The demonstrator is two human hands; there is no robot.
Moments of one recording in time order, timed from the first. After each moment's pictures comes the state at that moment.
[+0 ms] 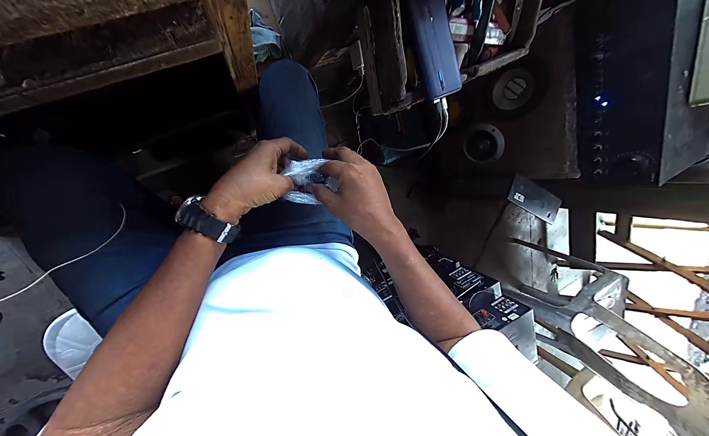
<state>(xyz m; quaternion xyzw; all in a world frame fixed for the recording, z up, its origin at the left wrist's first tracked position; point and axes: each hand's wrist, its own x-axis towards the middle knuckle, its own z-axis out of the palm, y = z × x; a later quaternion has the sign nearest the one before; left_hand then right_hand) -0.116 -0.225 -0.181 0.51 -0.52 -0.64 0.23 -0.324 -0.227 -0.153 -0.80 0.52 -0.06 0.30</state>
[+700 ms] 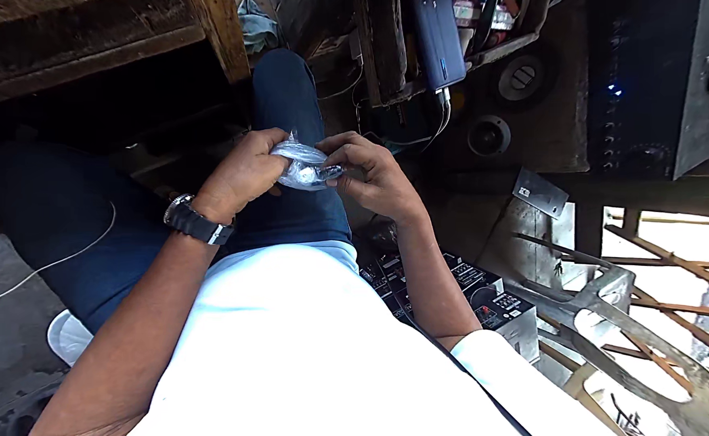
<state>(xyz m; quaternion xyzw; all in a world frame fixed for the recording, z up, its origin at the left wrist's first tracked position) -0.124 -0.228 -0.168 0.58 -0.49 -0.62 0.22 -0.370 -0.254 -0.167 -0.75 0.31 -0.24 0.53</state>
